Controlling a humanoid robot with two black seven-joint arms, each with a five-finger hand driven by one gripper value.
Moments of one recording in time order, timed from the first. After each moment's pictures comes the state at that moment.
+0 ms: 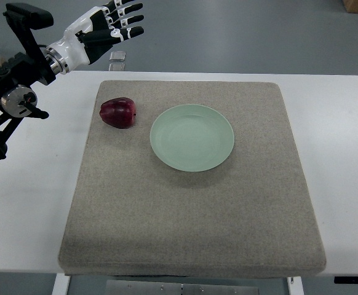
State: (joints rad) left arm -0.91 0.44 -0.79 -0.93 0.53 -0.35 -0.14; right arm 0.01 0.00 -0.02 0.14 0.02 0.14 -0.04
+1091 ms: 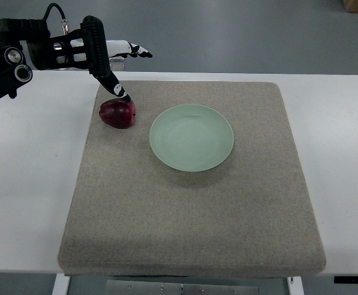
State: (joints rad) left arm -1.23 0.66 -0.30 -1.18 1.27 -0.34 0.09; right arm 0.01 0.00 -0.02 0.14 0.02 0.14 -0.04
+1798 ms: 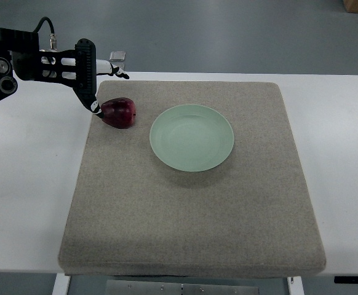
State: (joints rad) left arm -1.21 0.72 -0.28 -1.26 1.31 -0.43 0.19; right arm 0.01 0.00 -0.02 0.14 0.02 0.14 -0.04
